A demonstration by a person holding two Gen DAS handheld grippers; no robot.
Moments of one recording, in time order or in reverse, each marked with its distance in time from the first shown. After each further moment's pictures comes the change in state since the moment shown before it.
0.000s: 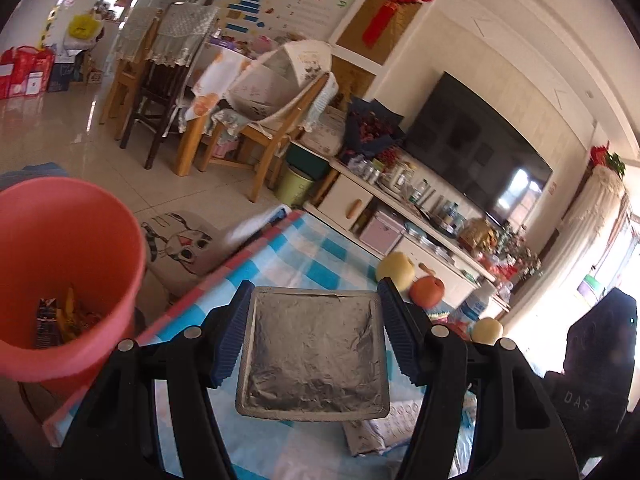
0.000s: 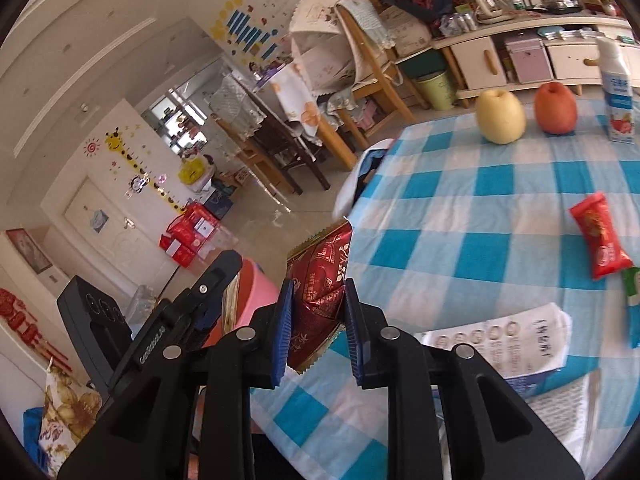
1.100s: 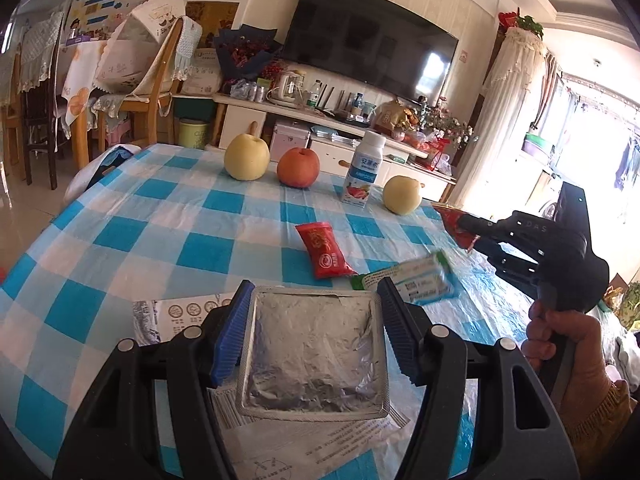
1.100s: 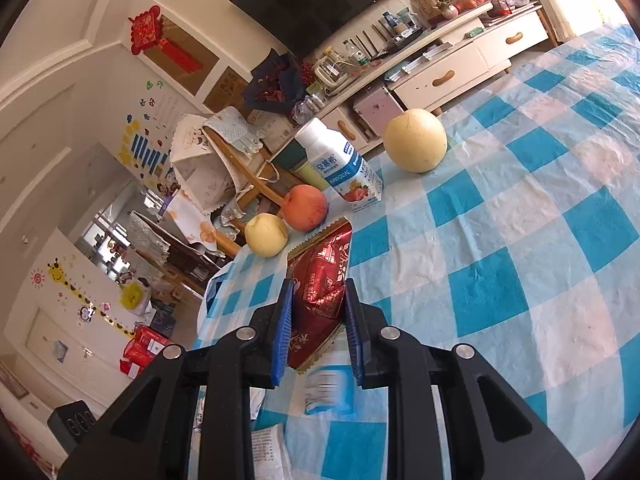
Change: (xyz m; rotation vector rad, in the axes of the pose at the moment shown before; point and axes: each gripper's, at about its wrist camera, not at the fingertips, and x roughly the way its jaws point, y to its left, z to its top) left arm 0.026 -0.168 -0.132 0.392 0.279 -0.243; right arm -0.199 -0.250 -0.003 0.313 -0.352 -0.243
